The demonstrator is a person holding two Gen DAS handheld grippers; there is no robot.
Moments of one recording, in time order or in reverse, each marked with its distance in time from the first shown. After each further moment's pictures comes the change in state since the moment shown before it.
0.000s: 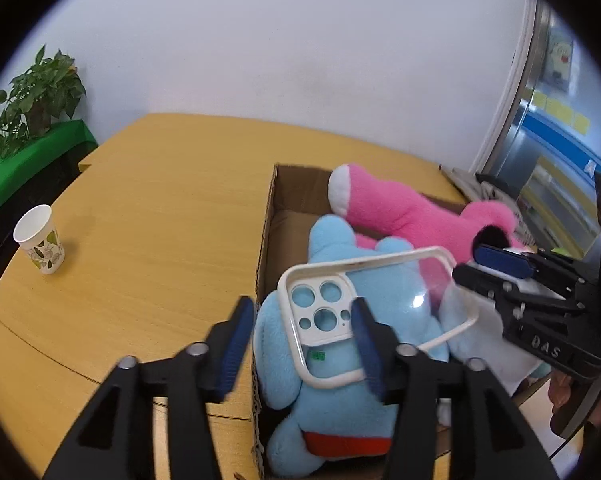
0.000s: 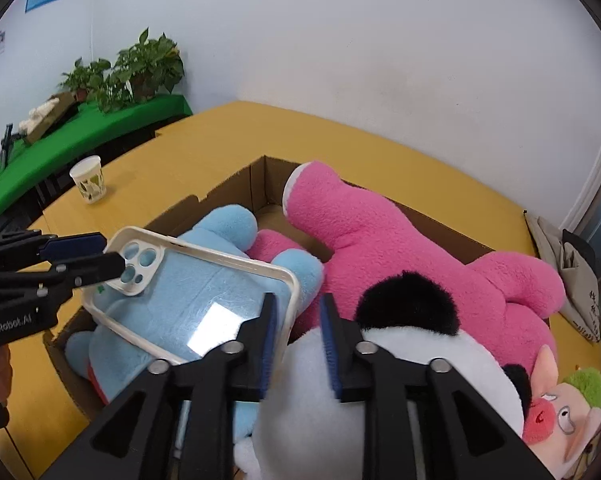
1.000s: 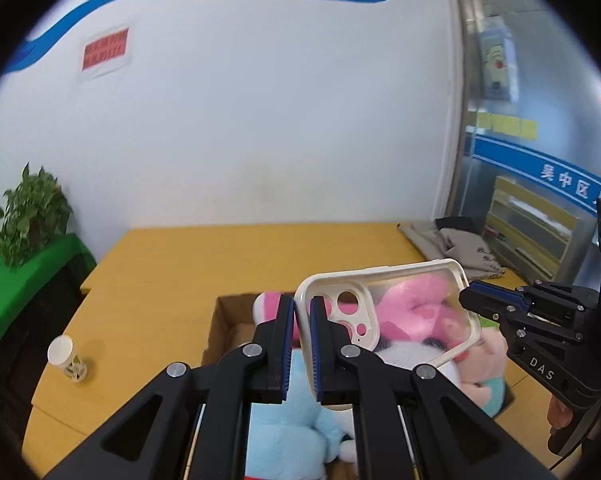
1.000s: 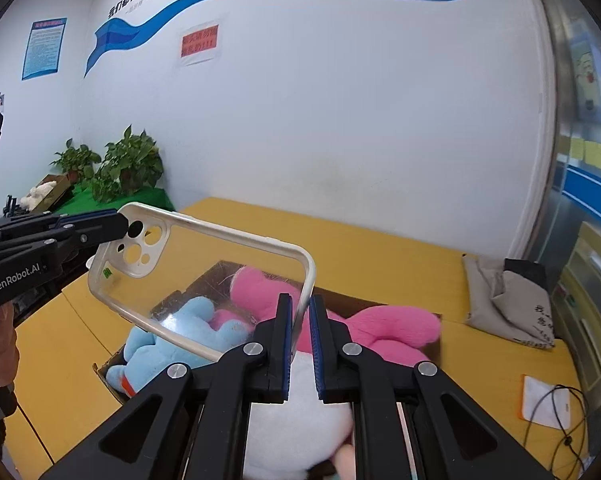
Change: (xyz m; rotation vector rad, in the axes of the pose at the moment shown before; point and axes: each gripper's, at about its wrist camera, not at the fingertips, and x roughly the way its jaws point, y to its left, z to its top) left arm -0.066 -0.116 0.067 0.197 -0.181 0.040; right arm -0.150 -0.066 0.006 0.087 -0.254 -0.044
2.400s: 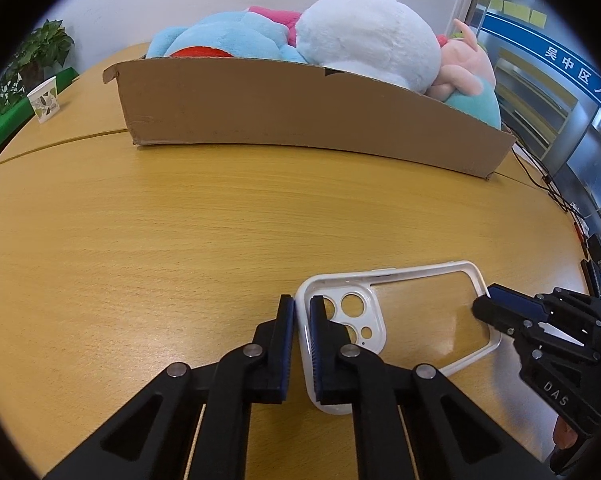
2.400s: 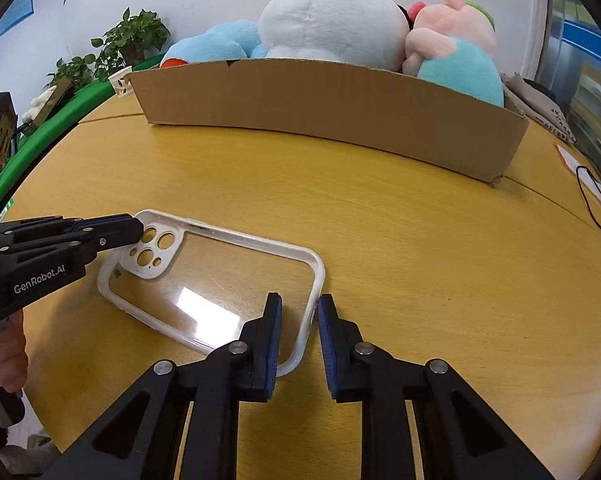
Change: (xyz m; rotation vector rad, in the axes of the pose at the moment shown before) left arm -0.044 -0.058 -0.292 -0.112 0.437 -0.046; right arm -0.058 0.052 -0.296 0.099 0.442 0.034
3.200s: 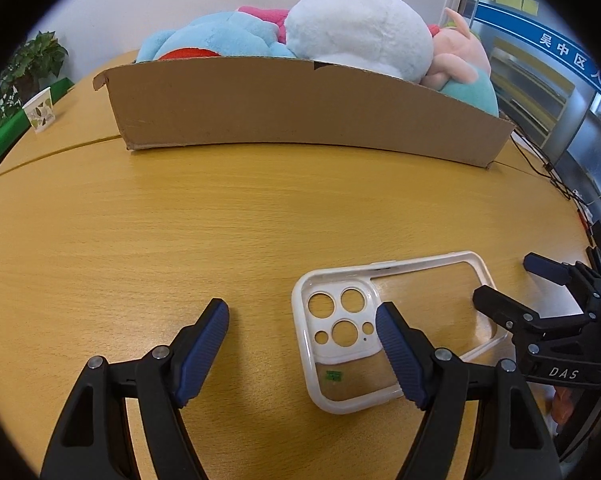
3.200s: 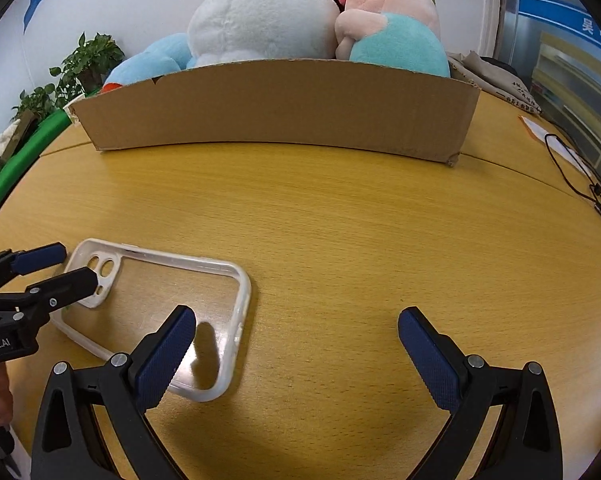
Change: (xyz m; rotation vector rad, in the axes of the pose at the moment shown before) left arm 0.004 -0.007 -0.007 0.047 -0.005 0.044; right arm 0.014 -0.030 0.000 0.117 -0.016 -0.108
